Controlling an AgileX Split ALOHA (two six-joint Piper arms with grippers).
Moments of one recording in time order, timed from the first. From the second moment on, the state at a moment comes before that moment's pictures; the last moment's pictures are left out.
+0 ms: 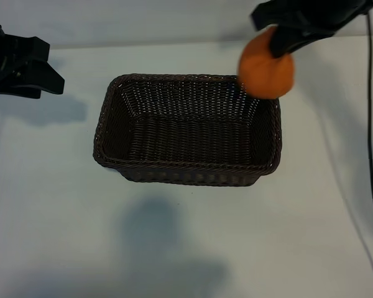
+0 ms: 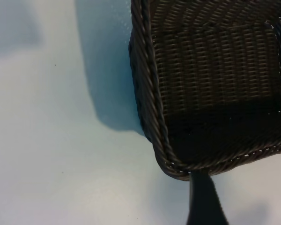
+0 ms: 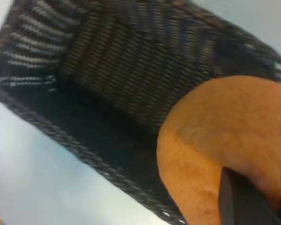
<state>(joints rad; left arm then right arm) 0.01 1.50 -1.28 -0.50 1.08 0.26 0.26 1.73 -1.70 0.30 1.20 -0.06</state>
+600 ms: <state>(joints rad) 0.01 1.50 -1.28 -0.52 1.08 0.26 0.40 1.77 -1.70 0.34 1.04 -0.02</state>
